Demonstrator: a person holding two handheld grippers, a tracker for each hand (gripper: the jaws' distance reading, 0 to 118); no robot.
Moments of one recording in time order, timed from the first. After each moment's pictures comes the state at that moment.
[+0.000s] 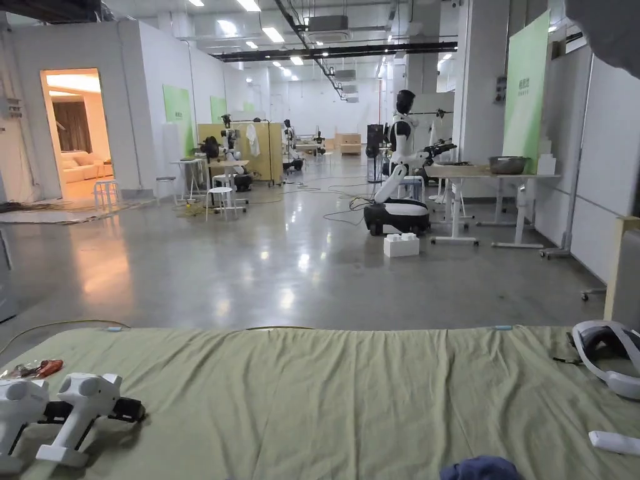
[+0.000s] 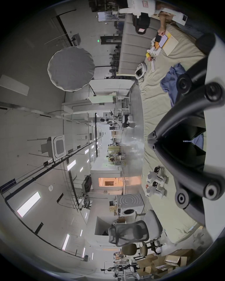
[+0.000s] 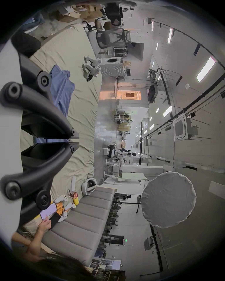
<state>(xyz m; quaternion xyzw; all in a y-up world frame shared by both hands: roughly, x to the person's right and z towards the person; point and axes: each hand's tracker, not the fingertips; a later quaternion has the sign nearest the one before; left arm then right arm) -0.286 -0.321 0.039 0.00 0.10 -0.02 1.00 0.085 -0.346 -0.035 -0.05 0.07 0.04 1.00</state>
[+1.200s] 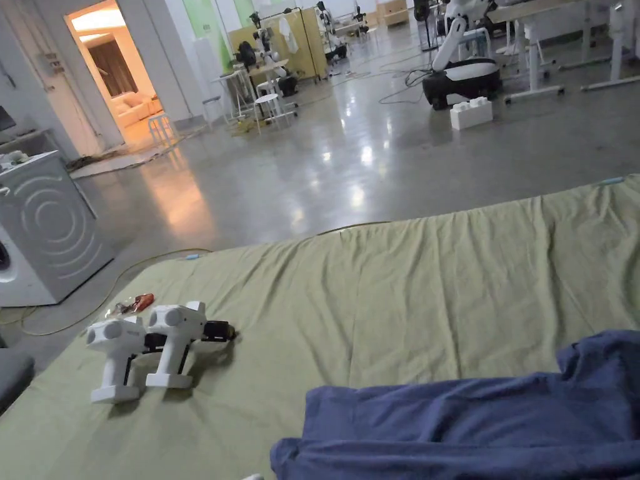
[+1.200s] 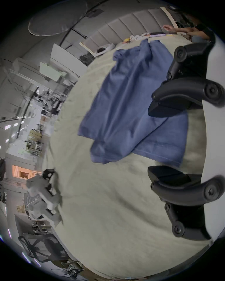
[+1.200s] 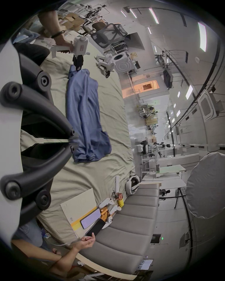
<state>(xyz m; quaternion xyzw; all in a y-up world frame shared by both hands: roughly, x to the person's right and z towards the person) -0.400 -0.601 -0.232 -0.42 0.09 0.18 0.88 0.138 -0.419 -0.070 -0.25 0.06 -0.05 0.97</state>
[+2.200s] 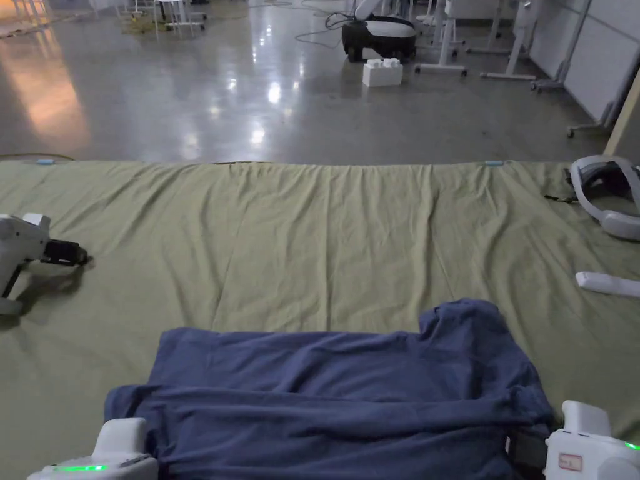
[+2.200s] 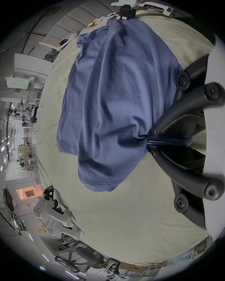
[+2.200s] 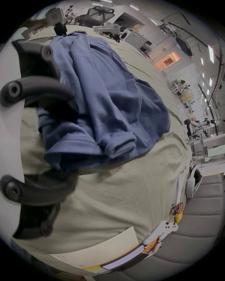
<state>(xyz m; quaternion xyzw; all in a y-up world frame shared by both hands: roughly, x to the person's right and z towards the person) -0.359 -0.616 -0.252 -0.48 0.09 0.03 0.87 0.152 -0.605 -0.319 -0.46 0.00 -0.10 0.88</state>
